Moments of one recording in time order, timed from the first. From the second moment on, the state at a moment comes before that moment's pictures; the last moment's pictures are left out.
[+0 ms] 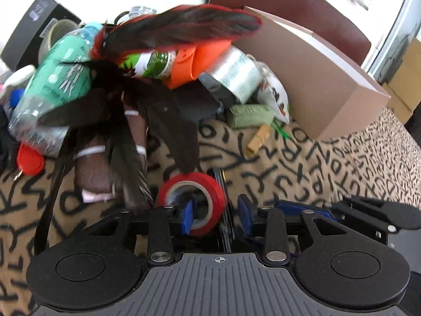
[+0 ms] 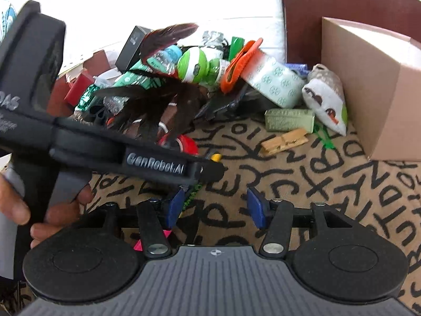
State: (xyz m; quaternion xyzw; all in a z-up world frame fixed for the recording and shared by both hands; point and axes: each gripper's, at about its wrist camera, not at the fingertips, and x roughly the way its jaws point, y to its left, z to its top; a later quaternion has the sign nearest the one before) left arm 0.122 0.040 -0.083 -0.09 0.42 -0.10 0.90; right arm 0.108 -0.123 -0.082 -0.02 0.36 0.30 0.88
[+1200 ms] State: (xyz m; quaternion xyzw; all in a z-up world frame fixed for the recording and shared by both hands) left arm 0.045 -0.003 -0.081 -0.05 0.45 -0.14 0.88; right arm 0.041 -0.166 -0.086 -0.12 0.38 0.27 0.88
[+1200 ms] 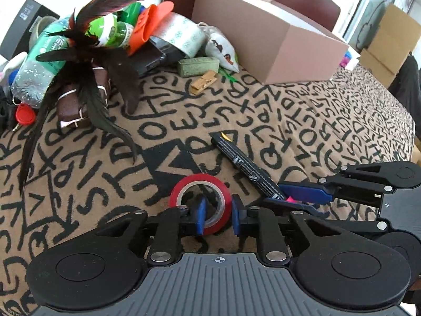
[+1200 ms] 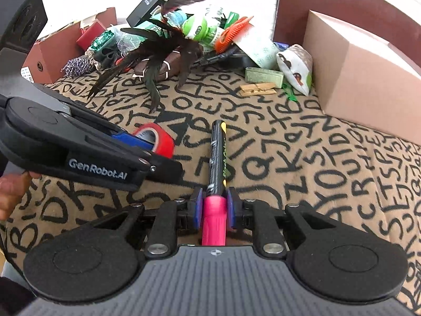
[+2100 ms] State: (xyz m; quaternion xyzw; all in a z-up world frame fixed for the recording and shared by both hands) left arm 0.050 -0.024 -0.046 -0.04 0.41 -0.14 0.90; right arm 0.044 -0.185 -0.066 -0.08 0.35 0.28 0.89
